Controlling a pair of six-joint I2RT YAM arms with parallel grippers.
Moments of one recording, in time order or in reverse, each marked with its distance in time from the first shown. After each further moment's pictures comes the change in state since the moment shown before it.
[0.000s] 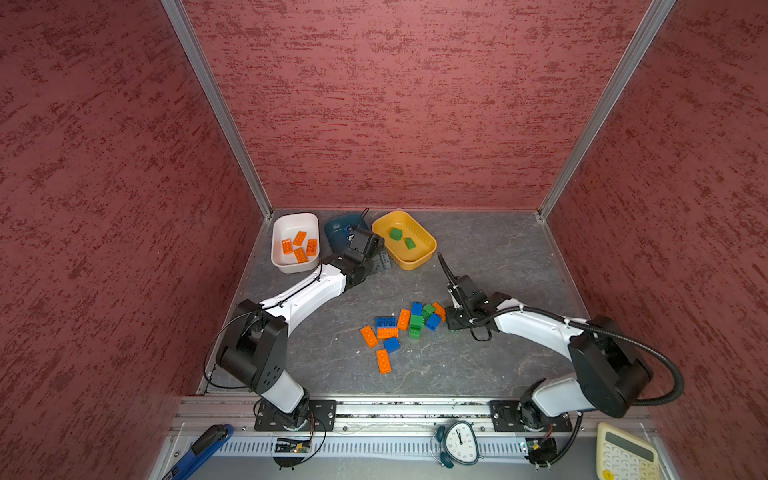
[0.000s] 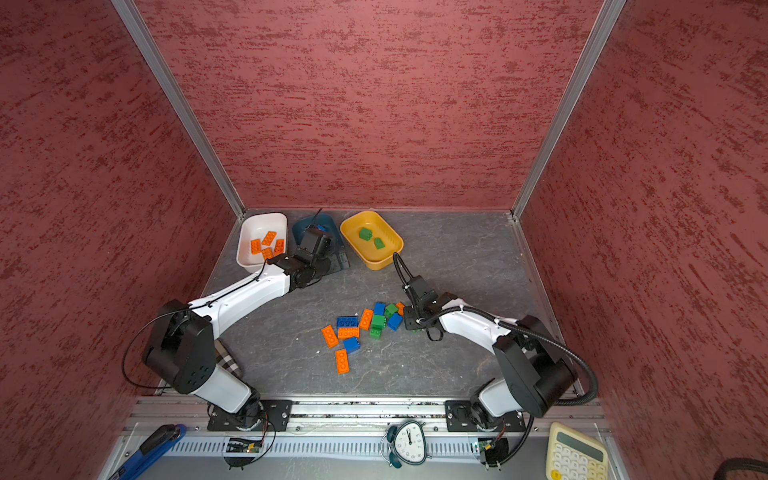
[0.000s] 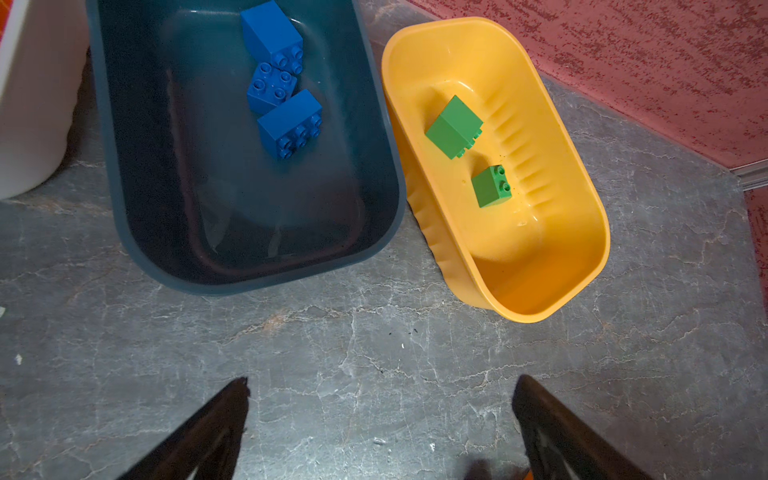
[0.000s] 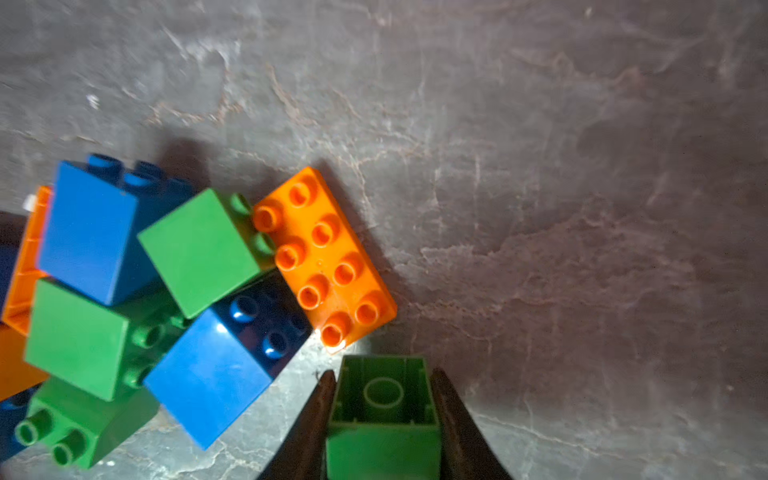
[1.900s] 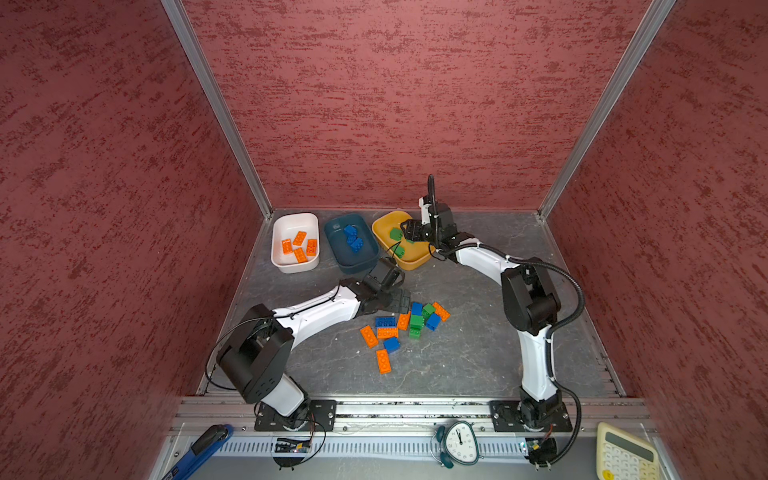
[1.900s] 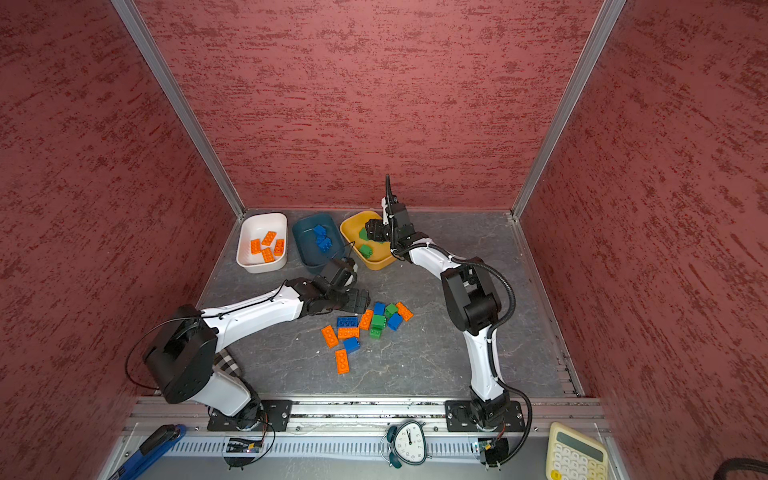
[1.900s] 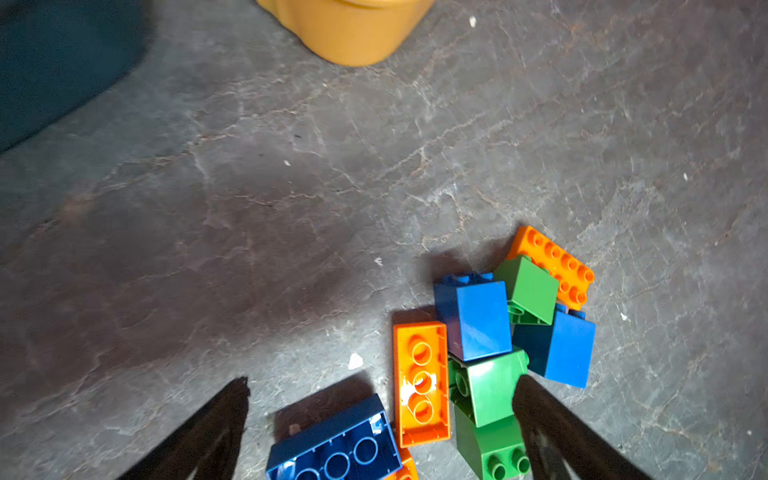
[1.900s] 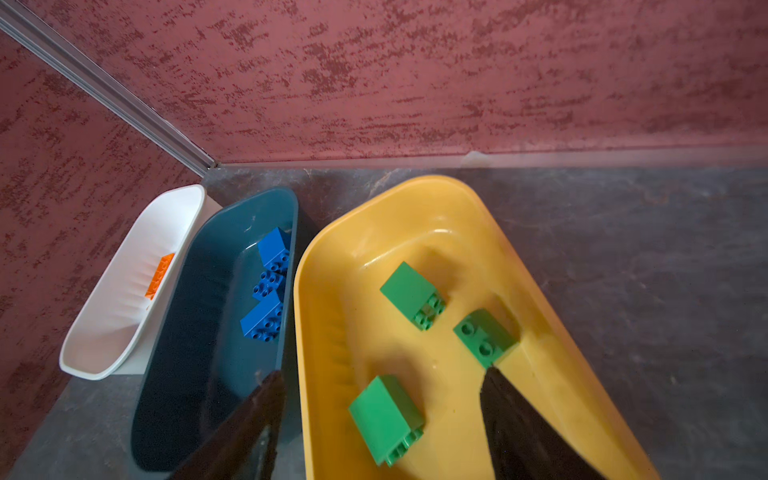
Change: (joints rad) left arm -0.221 -0.011 -0.159 -0.013 0.193 0.264; right arm -0.160 0.663 0.854 0.433 -0.161 -0.034
